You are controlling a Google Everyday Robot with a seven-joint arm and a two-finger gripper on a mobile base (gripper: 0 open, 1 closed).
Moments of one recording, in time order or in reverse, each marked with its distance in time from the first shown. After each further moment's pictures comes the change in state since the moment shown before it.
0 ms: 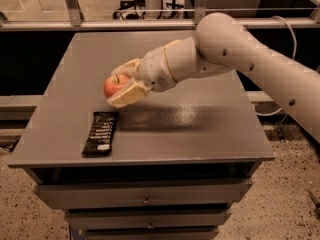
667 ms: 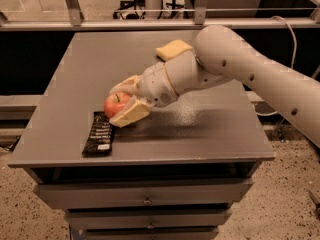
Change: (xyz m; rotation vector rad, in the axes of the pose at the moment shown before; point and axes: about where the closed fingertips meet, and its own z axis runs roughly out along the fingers) arm 0.022 0.045 0.005 -0.113 0.024 -0.028
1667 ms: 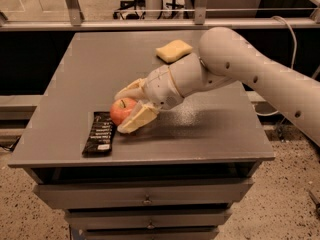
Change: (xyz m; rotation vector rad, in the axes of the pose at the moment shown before) arm 0.015 0.005 -0.006 -0.012 0.034 -0.048
